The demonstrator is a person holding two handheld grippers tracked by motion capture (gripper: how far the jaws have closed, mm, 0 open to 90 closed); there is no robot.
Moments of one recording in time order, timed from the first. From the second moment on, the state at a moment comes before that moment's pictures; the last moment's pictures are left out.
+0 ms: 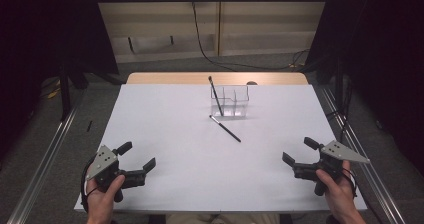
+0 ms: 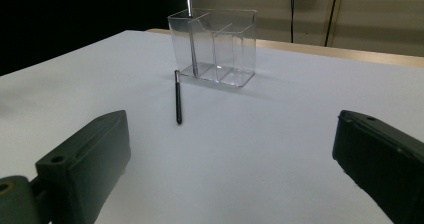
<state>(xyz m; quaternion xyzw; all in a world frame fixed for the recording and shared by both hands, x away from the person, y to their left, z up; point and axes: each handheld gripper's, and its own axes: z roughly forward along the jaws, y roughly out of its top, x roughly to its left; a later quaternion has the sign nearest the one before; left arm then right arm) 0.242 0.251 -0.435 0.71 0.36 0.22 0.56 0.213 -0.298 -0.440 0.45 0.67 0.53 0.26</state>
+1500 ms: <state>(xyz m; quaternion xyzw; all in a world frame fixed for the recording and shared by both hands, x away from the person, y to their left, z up) 0.244 0.254 -0.434 0.71 0.36 0.23 0.56 0.308 -0.218 -0.416 0.35 0.74 0.53 0.23</state>
